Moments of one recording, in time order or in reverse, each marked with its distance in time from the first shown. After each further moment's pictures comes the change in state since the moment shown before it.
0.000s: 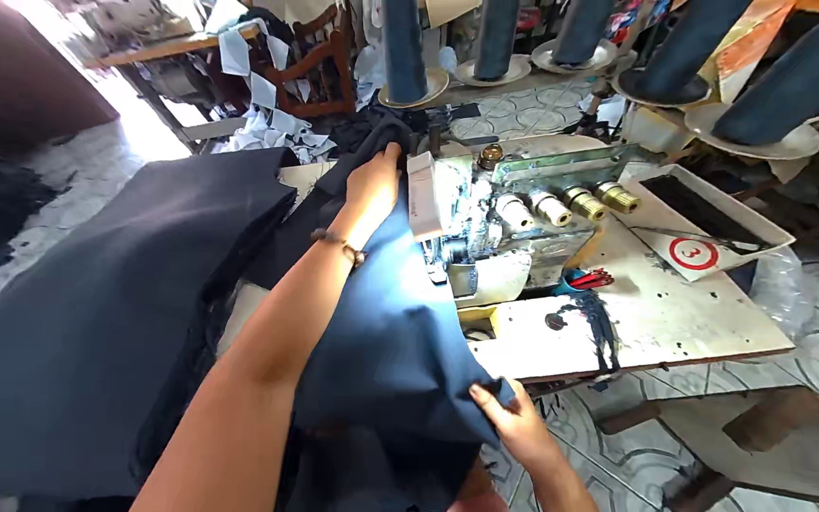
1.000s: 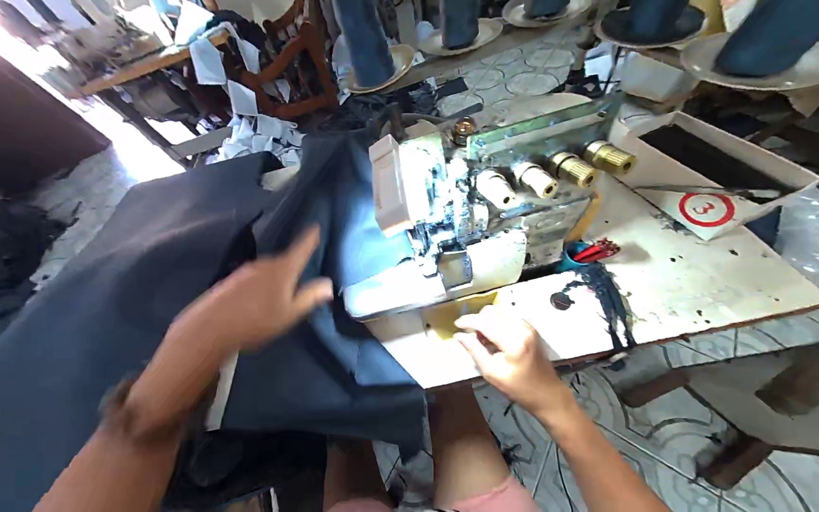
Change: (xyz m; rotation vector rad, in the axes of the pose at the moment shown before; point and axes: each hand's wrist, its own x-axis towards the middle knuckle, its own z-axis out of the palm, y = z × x) left_hand -0.167 -0.029 -0.115 0.227 -0.542 -0.021; right_hand 0.070 0.015 -0.010 -0.654 0.088 -0.549
